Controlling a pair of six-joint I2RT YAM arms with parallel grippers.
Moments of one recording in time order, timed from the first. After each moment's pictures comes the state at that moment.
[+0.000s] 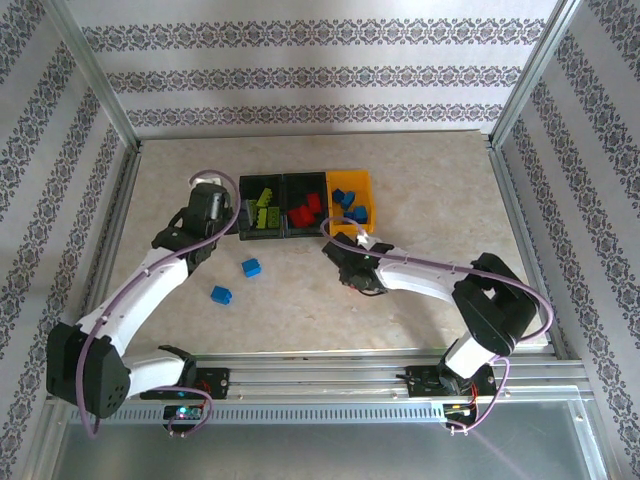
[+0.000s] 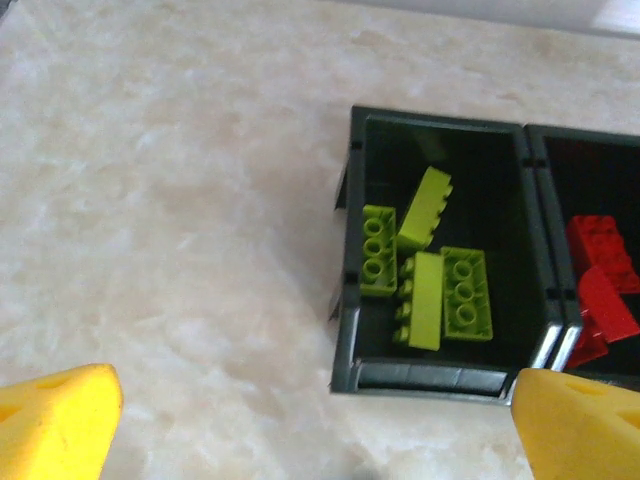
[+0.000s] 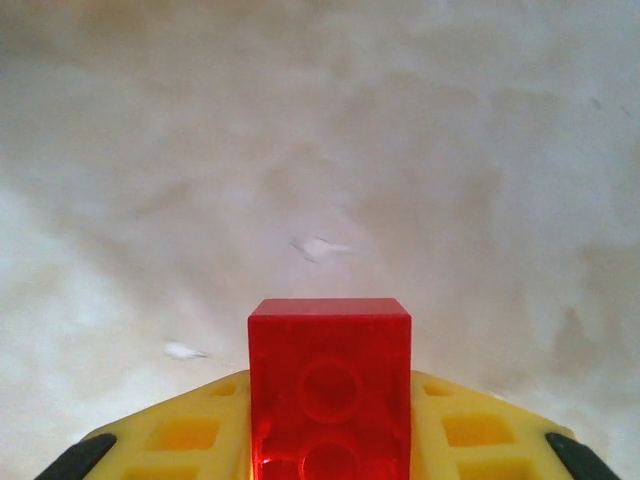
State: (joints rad) left arm -0.30 1.18 0.89 -0.43 -0.31 -0.38; right arm 0.82 1.63 0.98 -0.57 0.32 0.98
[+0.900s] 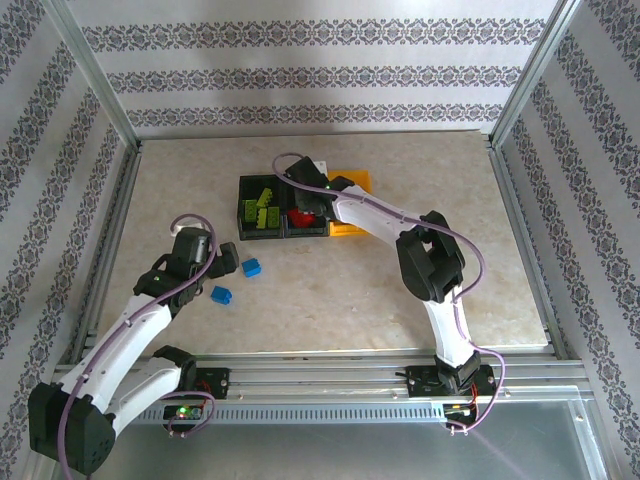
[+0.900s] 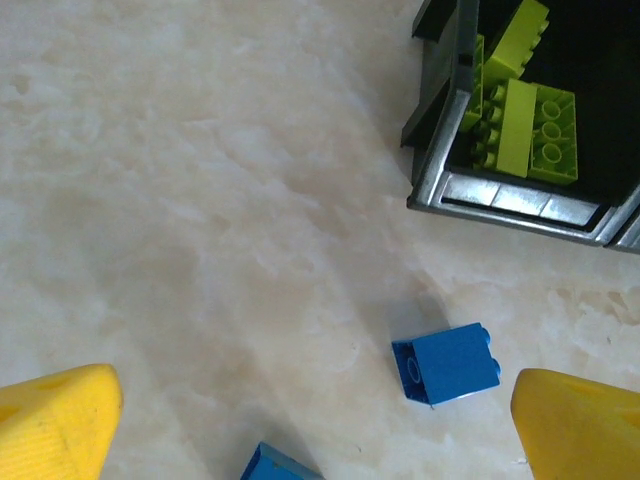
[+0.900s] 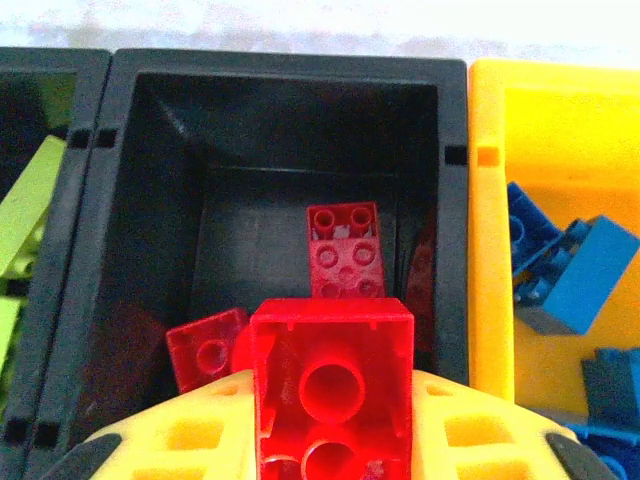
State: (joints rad) left arm -0.29 0.89 0.63 -0.58 -0.24 -0.51; right arm 0.69 2.14 1.76 -0.57 0.31 0.51
